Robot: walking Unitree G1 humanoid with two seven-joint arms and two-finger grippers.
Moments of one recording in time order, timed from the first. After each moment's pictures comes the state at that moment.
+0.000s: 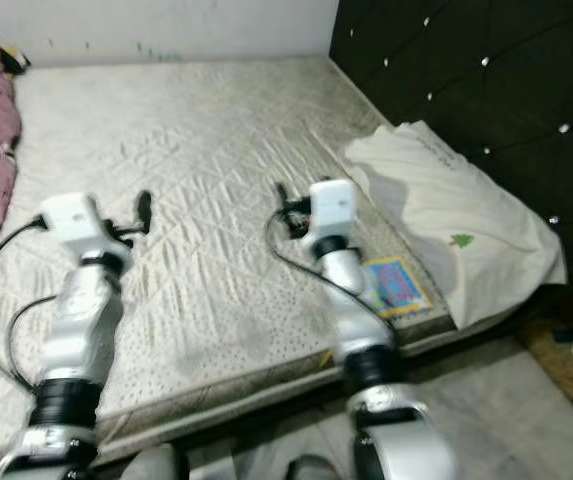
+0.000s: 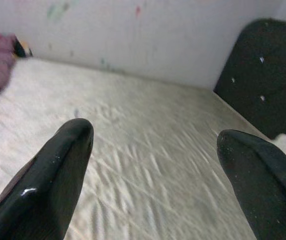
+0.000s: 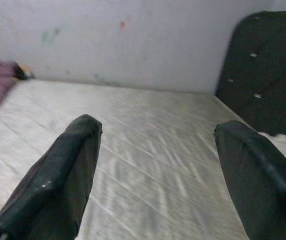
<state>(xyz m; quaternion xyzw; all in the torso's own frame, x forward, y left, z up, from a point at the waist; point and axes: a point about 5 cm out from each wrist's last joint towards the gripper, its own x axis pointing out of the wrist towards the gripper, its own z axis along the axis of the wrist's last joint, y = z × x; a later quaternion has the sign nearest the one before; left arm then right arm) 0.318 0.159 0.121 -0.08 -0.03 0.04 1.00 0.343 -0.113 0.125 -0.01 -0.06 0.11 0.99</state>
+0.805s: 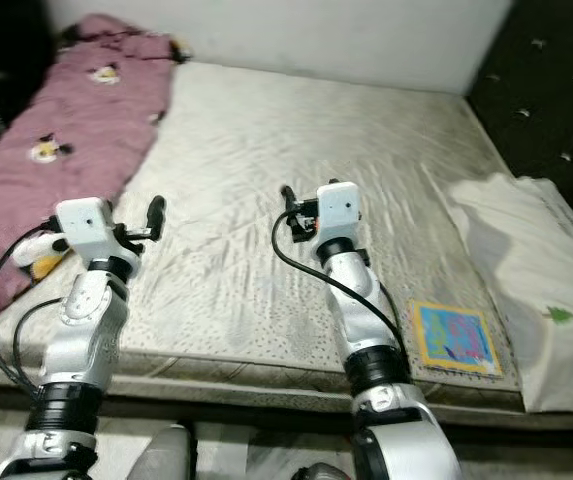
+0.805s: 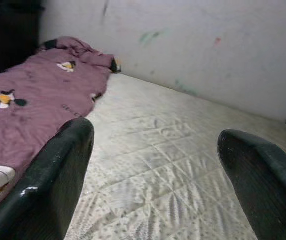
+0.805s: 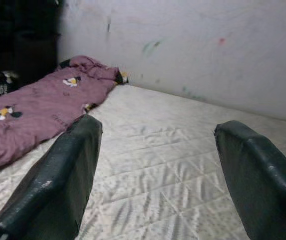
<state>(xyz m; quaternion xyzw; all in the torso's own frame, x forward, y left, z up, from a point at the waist) 0.316 0.164 0.118 -0.08 -0.03 0.01 1.00 0.344 -0.108 0.124 -0.01 -0.06 0.12 0.99</state>
